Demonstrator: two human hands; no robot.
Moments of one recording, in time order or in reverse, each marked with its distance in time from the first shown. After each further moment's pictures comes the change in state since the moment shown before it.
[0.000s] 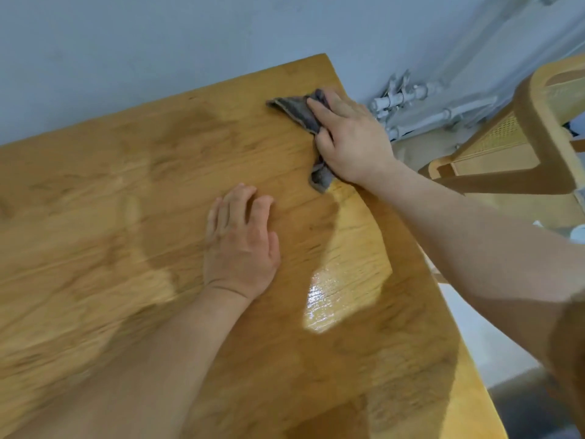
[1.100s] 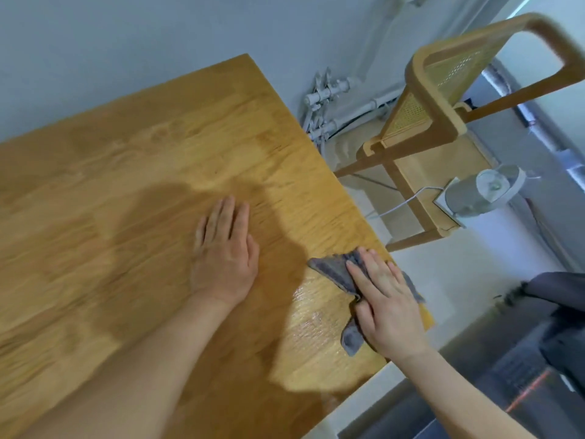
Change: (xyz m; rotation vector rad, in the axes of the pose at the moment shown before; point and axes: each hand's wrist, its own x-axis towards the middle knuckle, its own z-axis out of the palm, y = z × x) left_hand -0.082 0.030 0.001 0.019 -0.201 0.104; right_hand -0.364 -0.050 -0.003 0.063 -0.024 0.325
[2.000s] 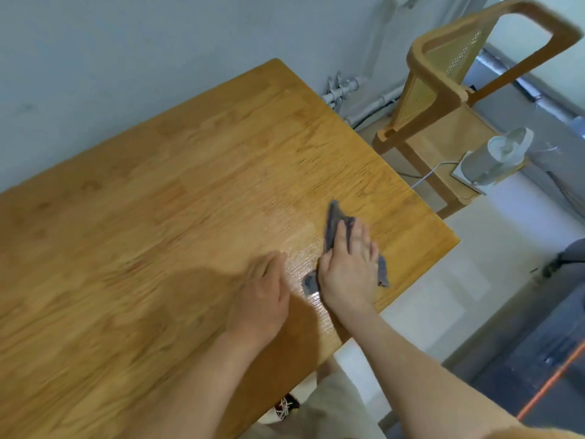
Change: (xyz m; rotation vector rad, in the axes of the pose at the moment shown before) left_hand -0.167 -0.041 -0.030 -0.276 -0.176 0.108; right_hand -0.024 -0.169 0.057 0.067 0.191 0.502
